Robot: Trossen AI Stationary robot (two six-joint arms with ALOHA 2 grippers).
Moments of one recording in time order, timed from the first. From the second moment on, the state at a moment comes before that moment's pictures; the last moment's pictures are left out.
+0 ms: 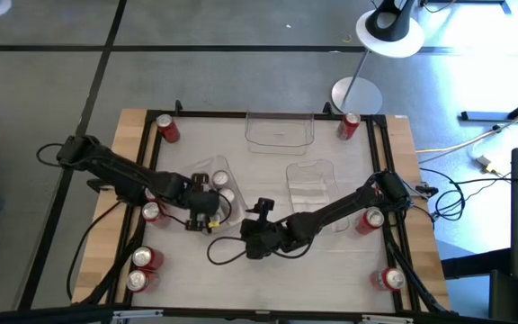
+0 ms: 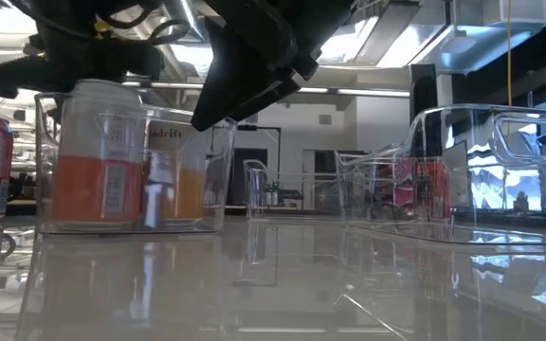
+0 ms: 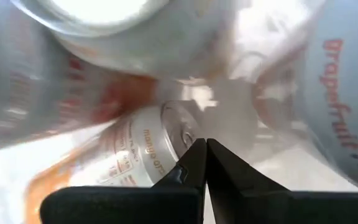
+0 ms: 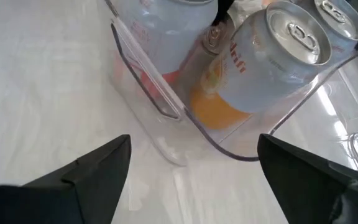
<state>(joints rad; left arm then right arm) -0.25 1.38 0.85 -0.80 -0.29 -0.15 0.39 2.10 1.64 -0.47 0.59 0.27</state>
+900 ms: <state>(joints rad) 0.01 1.13 0.87 -1.01 -0.57 -0.06 0.39 2.09 1.74 -0.44 0.55 0.18</state>
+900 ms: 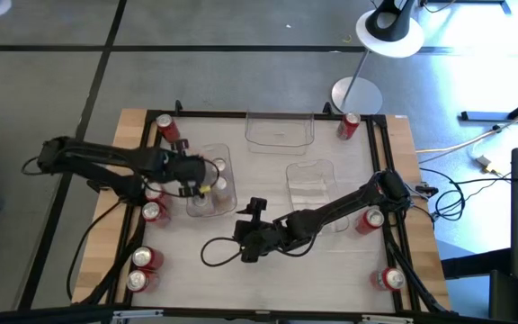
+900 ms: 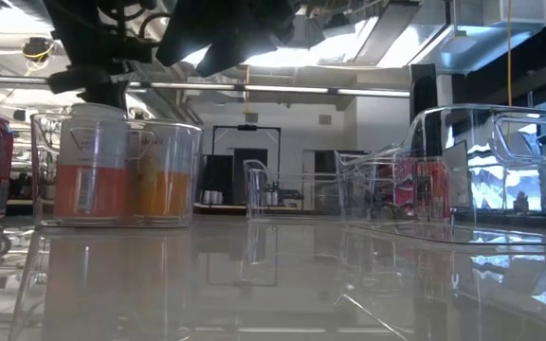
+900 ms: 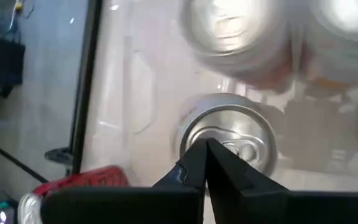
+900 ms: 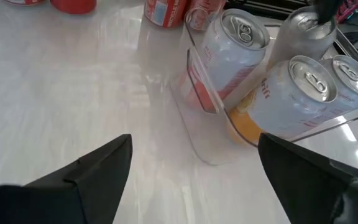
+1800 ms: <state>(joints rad) 0.11 0.94 1.06 -0.91 -0.52 -0.12 0.39 2.08 1.74 -0.46 0.59 0.11</state>
